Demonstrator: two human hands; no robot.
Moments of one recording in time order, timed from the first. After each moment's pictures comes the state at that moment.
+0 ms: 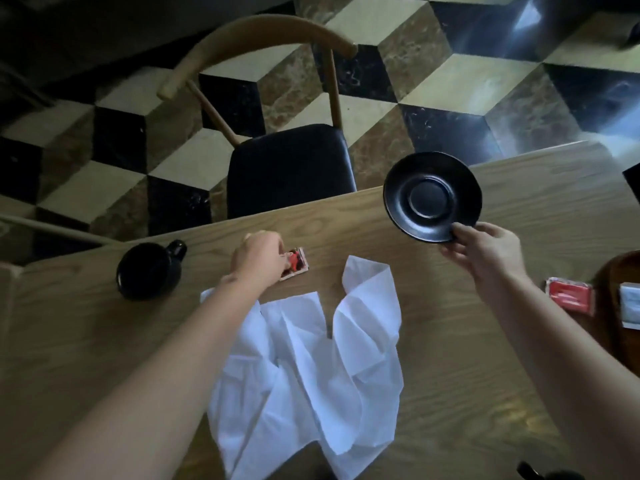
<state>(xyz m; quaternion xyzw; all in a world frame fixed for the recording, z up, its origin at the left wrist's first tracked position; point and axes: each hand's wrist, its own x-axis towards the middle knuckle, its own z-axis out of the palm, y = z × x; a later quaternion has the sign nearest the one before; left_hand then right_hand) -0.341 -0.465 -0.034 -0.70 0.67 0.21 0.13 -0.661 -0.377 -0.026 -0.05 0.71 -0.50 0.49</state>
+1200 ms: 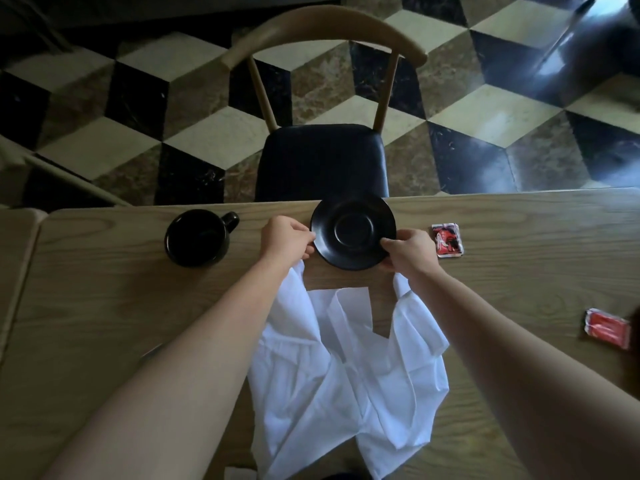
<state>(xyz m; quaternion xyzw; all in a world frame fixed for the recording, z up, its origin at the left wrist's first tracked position) -0.278 -0.471 -0.033 -0.76 0.41 0.47 -0.19 -0.489 -0.434 -0.041 -0.28 0.77 -0.27 0.51</state>
